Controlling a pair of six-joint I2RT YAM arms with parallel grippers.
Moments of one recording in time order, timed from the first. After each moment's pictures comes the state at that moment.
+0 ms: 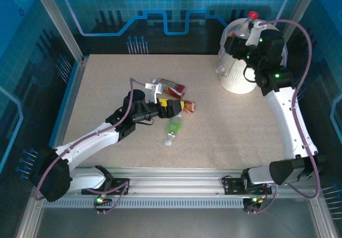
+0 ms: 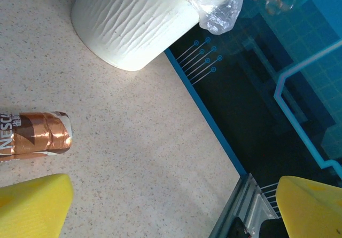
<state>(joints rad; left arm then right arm) -0.61 1.23 0.79 0.18 0.37 -0.70 0.13 1.39 1.67 -0.50 -0.11 0.30</state>
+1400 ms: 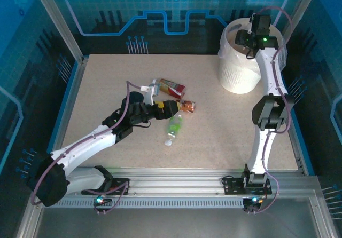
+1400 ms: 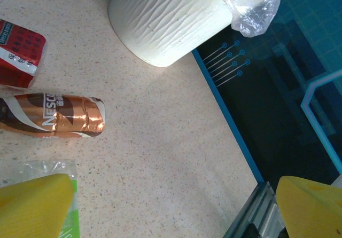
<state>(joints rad) -0.60 1.18 0.77 0.08 0.28 -0.72 -0.04 2.16 2.33 -0.79 0.08 0.18</state>
